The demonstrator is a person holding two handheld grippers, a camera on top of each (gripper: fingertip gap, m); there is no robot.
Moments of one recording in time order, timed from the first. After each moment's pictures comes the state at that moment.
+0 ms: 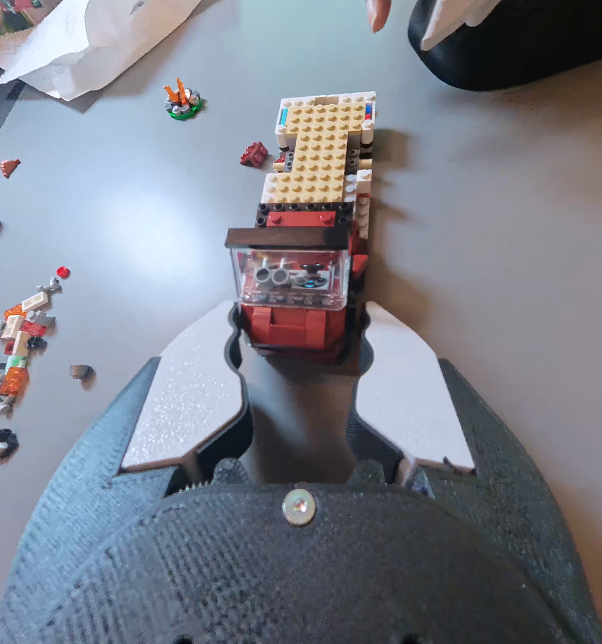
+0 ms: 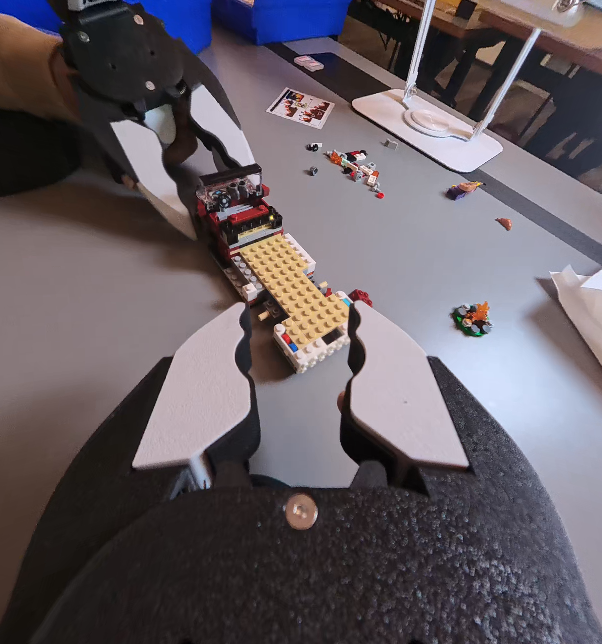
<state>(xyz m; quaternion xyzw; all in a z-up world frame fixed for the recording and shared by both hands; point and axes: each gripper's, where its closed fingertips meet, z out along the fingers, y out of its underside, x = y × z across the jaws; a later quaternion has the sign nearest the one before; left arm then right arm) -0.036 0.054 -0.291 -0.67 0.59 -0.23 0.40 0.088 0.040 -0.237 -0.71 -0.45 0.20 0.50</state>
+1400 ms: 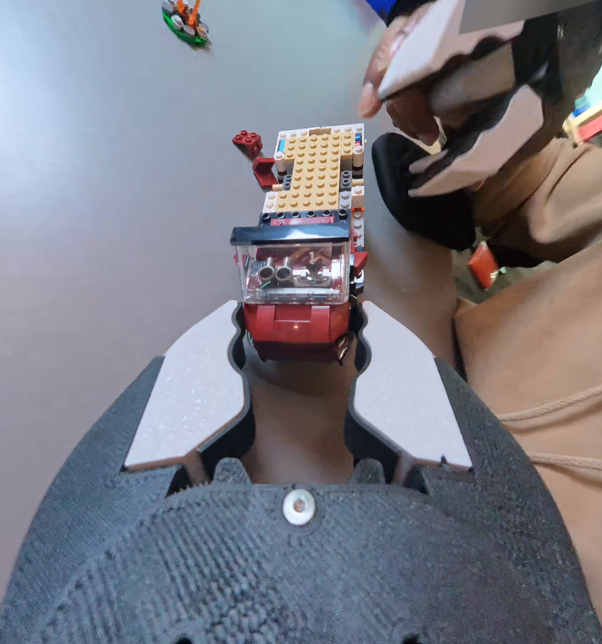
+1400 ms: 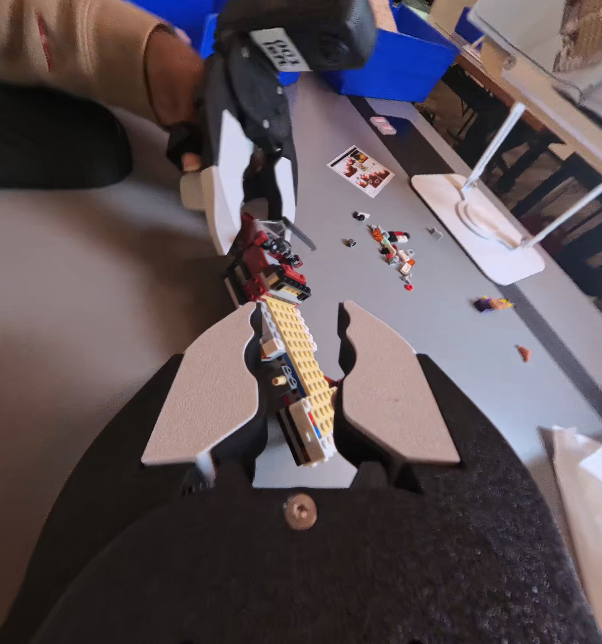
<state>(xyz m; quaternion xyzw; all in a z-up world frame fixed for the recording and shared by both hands) -0.038 0.050 -0.269 -0.77 0.39 -0.45 0.20 0.026 0.054 -0.212 -0.61 -0.59 0.20 0.49</state>
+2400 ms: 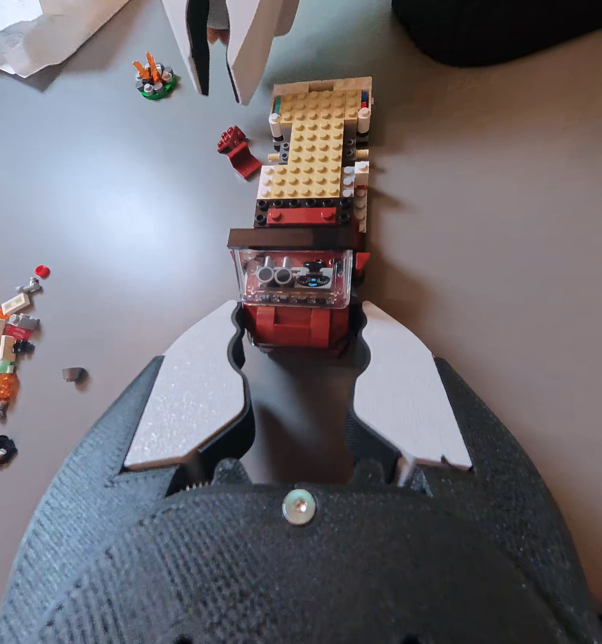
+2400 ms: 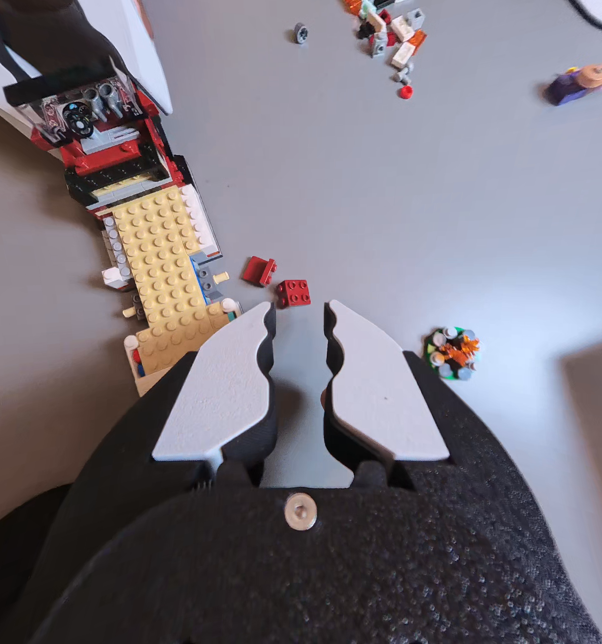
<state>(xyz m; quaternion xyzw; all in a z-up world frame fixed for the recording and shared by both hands) -0.040 0.050 -0.292 -0.67 0.61 -0.22 0.35 0.084 0.122 -0.282 -0.76 -0.56 0.21 0.27</state>
